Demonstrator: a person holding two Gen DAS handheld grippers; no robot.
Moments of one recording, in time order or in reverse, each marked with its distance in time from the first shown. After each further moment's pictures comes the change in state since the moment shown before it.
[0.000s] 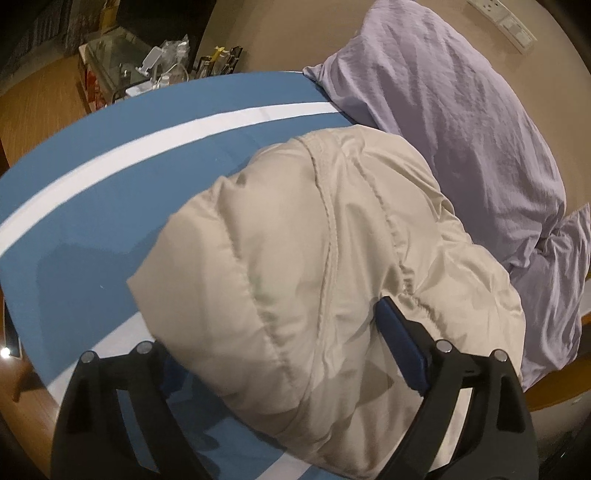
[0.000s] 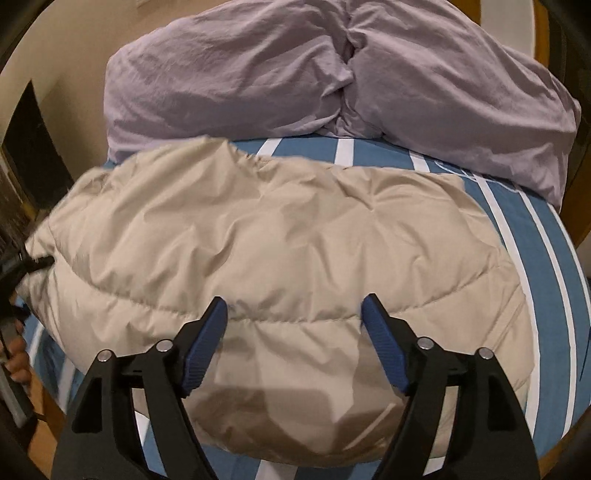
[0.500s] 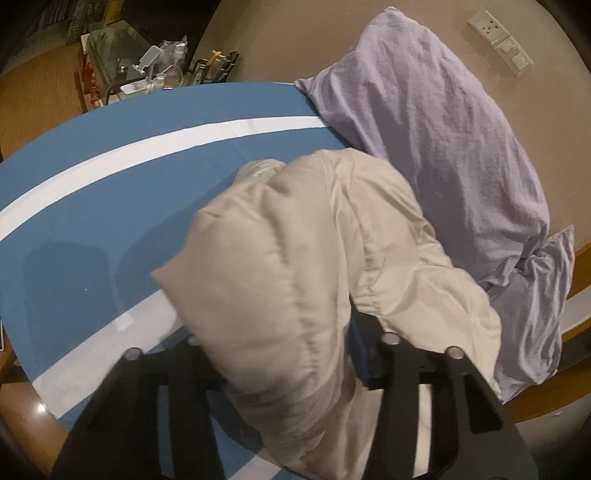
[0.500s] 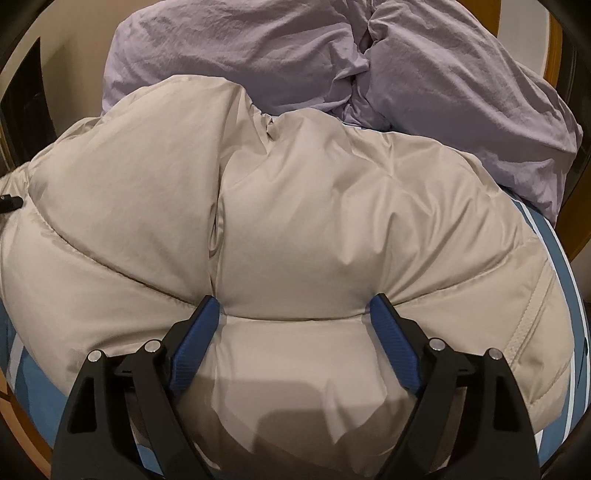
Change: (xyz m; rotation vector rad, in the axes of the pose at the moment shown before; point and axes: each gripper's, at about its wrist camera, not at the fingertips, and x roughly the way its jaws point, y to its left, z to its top) left arm -0.013 -0.007 0.007 -0.040 -0.039 -0.087; right arm 0.027 0.011 -0.022 -0.068 -0.015 -0.069
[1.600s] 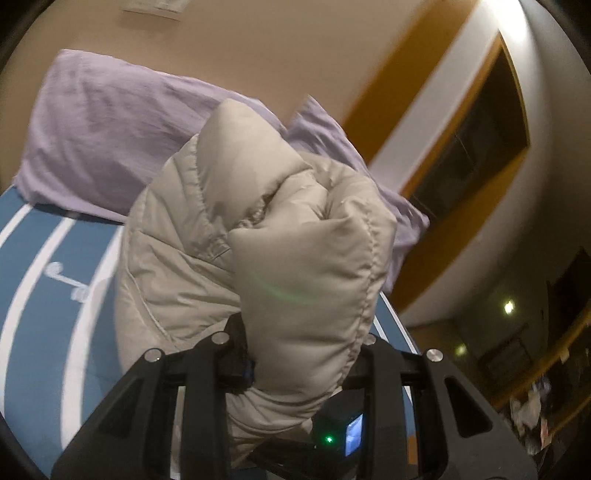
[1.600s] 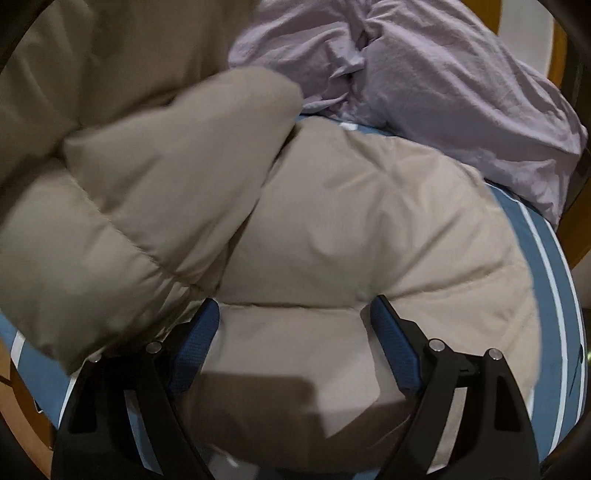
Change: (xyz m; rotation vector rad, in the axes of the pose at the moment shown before) left arm -0.092 -0.260 -0.102 0.670 0.084 -0.594; right arm -0.017 -0.024 -0.002 0.012 0.005 0.024
